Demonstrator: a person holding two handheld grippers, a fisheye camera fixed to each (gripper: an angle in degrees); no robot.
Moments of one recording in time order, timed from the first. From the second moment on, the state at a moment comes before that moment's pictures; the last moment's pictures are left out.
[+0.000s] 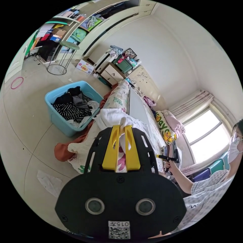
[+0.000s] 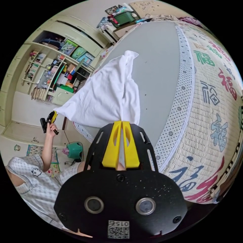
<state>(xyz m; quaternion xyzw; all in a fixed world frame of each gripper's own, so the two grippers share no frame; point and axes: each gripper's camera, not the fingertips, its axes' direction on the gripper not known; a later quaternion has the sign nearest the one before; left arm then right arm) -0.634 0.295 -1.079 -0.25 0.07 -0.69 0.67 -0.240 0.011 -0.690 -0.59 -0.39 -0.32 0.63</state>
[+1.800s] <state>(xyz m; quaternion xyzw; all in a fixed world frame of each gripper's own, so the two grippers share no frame) -0.843 0.231 -0.828 -0.09 0.21 -0.67 0.70 -0.329 -0.265 -0.626 -0.43 -0.50 -0.11 0.74</state>
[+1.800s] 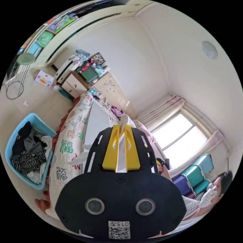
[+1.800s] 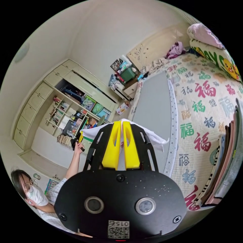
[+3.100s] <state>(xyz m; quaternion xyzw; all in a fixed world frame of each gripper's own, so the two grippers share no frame) -0.646 0.345 -0.731 -0.34 0.29 -0.55 0.70 -0.347 -0.088 -0.589 -0.51 -0.31 -0.27 0.76</state>
